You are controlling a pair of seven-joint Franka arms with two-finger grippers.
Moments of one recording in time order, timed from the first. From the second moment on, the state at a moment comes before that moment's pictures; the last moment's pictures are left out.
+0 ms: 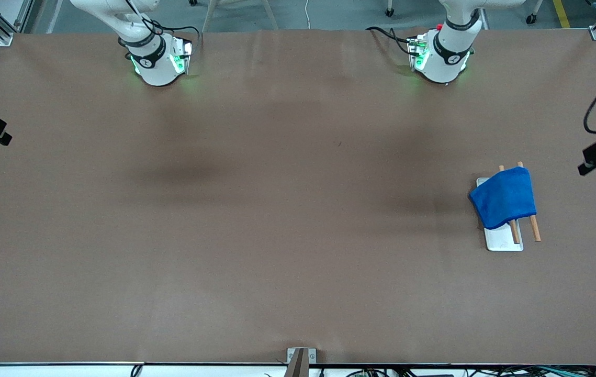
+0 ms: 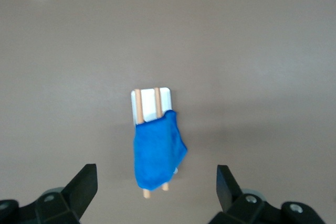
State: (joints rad) left arm -0.06 -0.01 0.18 -1.68 -0.06 1.82 0.24; right arm -0.04 -0.03 -0.05 -1.54 -0.04 1.56 0.07
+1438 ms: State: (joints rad) left arm -0.01 -0.01 0.00 -1.55 0.02 1.58 0.05; right arm -0.06 -0.03 -0.04 -1.54 -0.04 1.56 0.06
